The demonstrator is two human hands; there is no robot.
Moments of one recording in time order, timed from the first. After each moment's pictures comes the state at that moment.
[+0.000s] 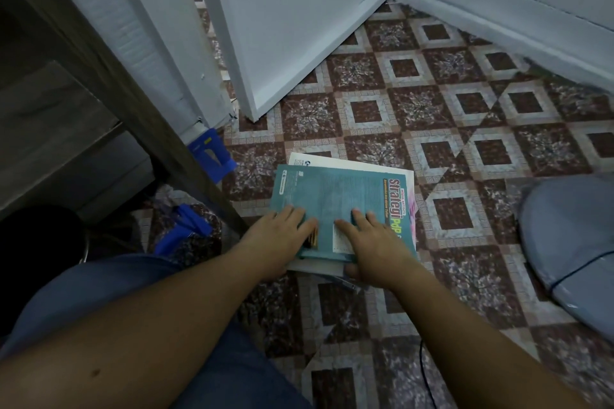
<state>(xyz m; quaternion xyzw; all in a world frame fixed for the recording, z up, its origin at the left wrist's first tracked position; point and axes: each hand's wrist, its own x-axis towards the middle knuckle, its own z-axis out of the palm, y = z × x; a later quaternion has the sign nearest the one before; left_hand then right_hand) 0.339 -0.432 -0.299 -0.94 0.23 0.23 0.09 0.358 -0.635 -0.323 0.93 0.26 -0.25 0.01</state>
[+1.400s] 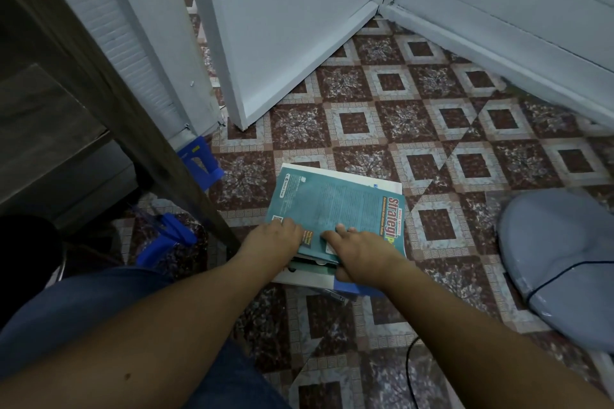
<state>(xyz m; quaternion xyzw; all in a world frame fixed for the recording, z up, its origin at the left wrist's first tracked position) 0.348 -0.438 -0.310 -0.97 0.19 0.15 0.08 0.376 -0.623 -0.303 0.90 0.34 -0.26 0.06</state>
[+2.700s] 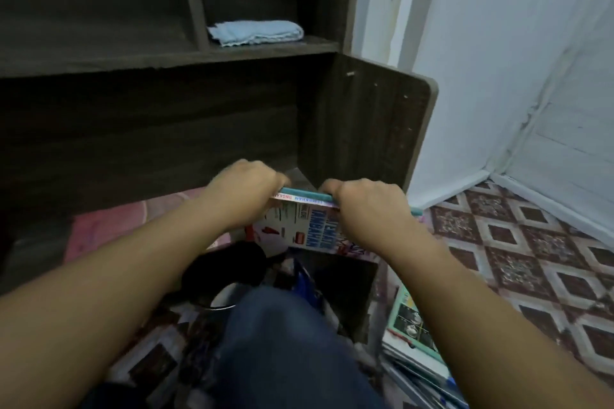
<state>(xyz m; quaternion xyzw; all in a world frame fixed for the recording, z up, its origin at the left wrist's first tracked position) 0.161 -0.202 0.006 -1.00 -0.04 -0.04 0.07 0.236 -0.390 0.010 0.89 0.44 0.07 -0.01</state>
